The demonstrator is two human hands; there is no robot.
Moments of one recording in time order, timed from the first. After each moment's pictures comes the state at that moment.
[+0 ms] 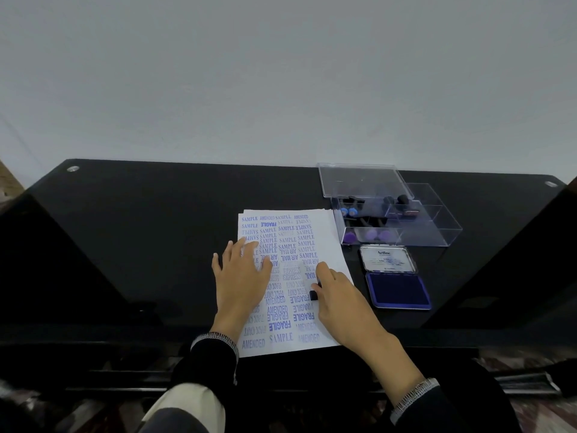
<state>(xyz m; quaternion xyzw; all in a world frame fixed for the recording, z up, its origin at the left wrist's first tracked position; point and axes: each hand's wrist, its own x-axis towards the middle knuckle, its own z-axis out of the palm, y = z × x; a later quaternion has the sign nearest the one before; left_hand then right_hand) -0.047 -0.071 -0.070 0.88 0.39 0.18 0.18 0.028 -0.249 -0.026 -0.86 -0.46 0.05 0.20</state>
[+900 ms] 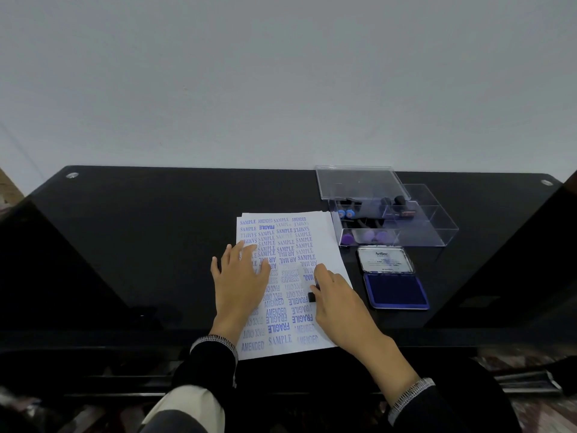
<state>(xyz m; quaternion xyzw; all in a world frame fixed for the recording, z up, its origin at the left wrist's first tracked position) -0.047 -0.071 -0.069 0.88 0.39 0.18 0.18 0.027 -0.250 -0.032 -0.86 -0.46 0.03 0.22</state>
